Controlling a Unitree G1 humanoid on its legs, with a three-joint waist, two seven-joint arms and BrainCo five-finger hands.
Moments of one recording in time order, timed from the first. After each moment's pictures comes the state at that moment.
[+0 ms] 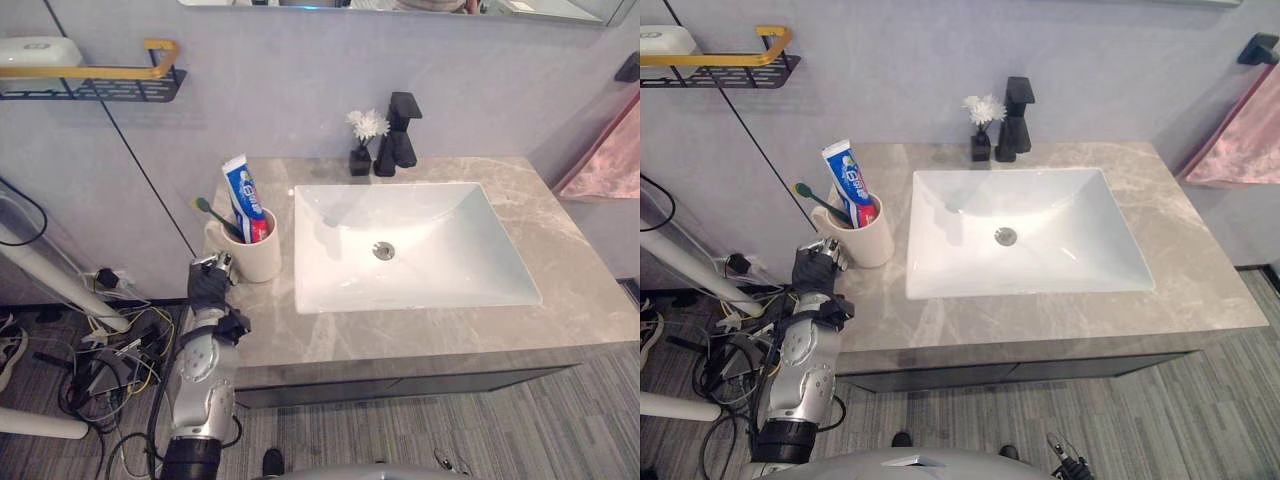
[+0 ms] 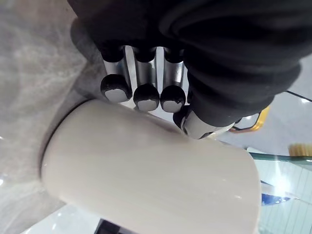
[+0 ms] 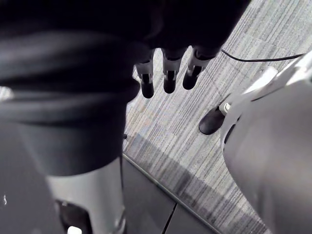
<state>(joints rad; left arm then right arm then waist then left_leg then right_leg) 0.06 0.12 0.02 -0.04 -0.45 -0.20 0.17 0.16 0.02 -0.48 1.10 0.41 -0.07 -0.06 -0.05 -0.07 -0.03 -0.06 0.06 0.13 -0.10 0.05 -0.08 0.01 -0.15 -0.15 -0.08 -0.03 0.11</state>
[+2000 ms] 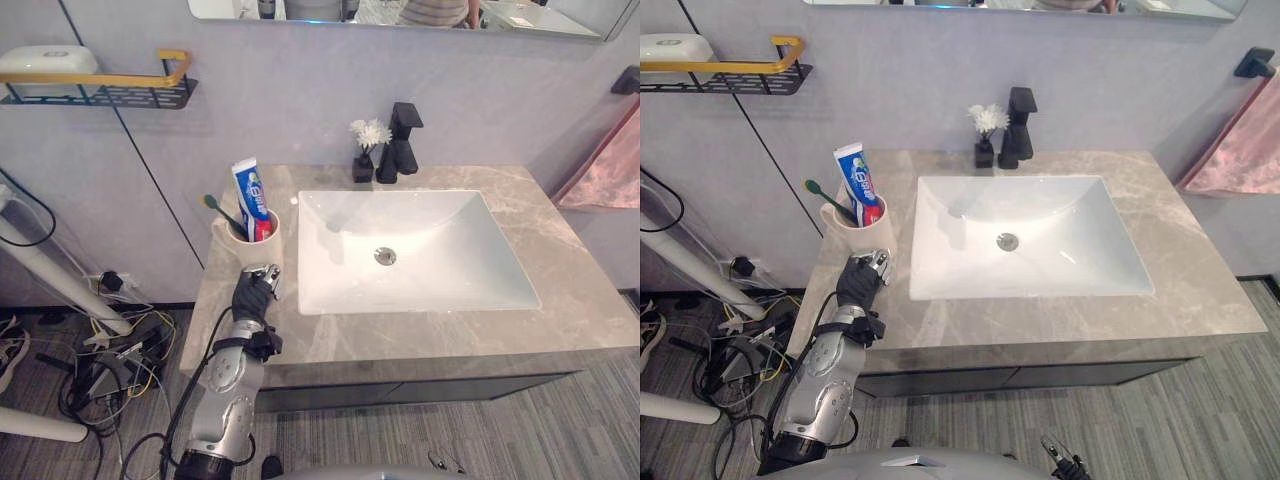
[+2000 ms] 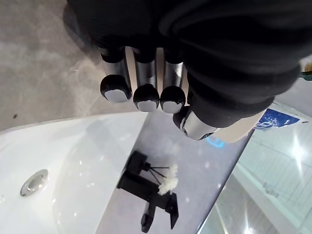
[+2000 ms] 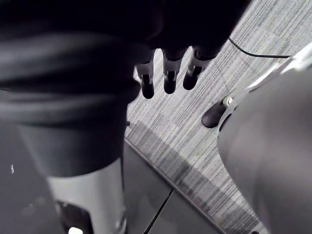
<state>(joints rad) 0.07 0.13 -0.15 -0.04 -0.48 -0.14 0.10 0.20 0.02 -0.39 1.05 0.41 -0.07 -0.05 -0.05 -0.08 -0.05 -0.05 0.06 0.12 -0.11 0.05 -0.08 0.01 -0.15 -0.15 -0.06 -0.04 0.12</state>
